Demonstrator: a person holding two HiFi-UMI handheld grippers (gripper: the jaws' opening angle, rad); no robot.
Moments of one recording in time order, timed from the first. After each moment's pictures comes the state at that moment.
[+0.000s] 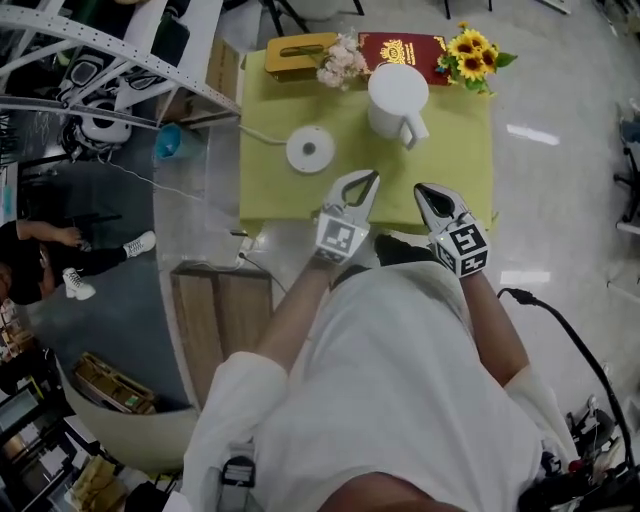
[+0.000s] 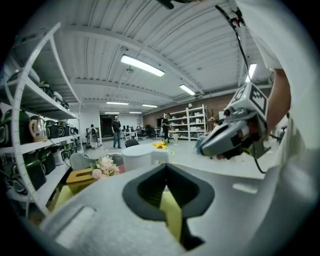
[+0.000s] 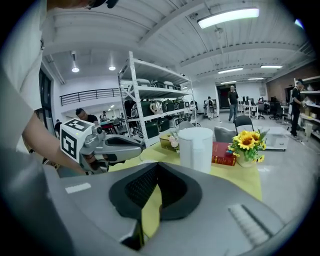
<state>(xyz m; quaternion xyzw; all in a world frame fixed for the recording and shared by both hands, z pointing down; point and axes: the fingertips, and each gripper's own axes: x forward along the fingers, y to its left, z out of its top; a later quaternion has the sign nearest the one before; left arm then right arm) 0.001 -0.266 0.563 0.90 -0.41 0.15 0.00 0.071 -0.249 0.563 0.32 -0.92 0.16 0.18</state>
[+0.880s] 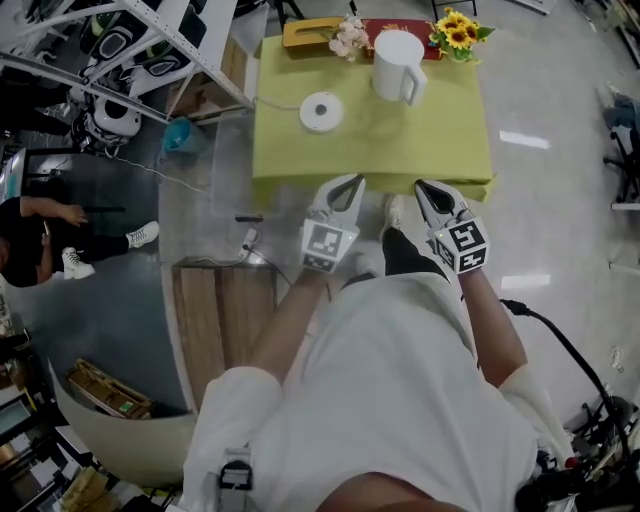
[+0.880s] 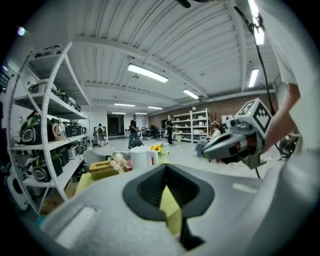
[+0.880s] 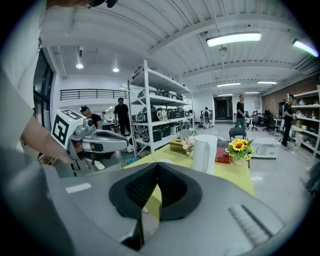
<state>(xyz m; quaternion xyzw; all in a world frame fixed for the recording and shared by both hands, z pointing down) -0.054 -0.063 0.500 0.89 -0.44 0.14 0.03 0.048 -0.062 0.514 0.35 -0.91 0.11 0.16</state>
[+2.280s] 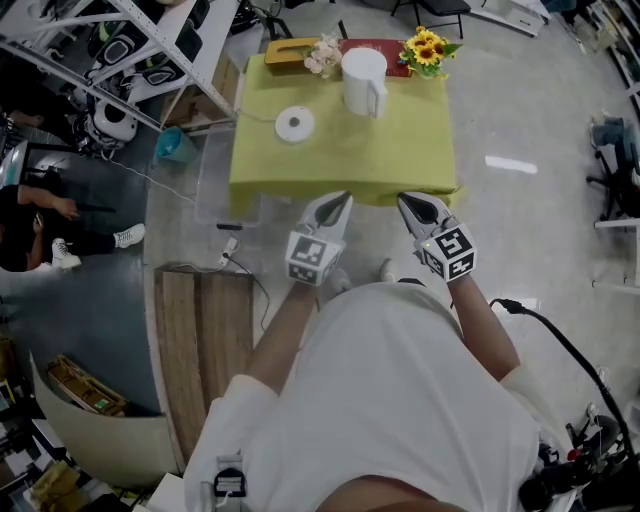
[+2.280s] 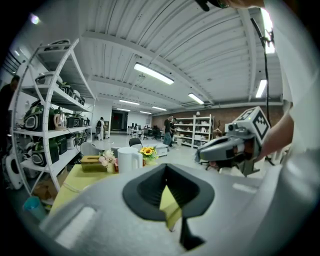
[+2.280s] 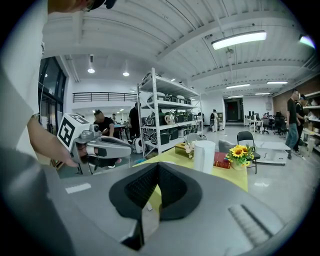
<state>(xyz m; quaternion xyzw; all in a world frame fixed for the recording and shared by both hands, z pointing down) 0.037 -0.017 0.471 0.88 -0.46 0.10 0.08 0.128 -0.022 0.470 0.30 -0.94 0.09 0.15</state>
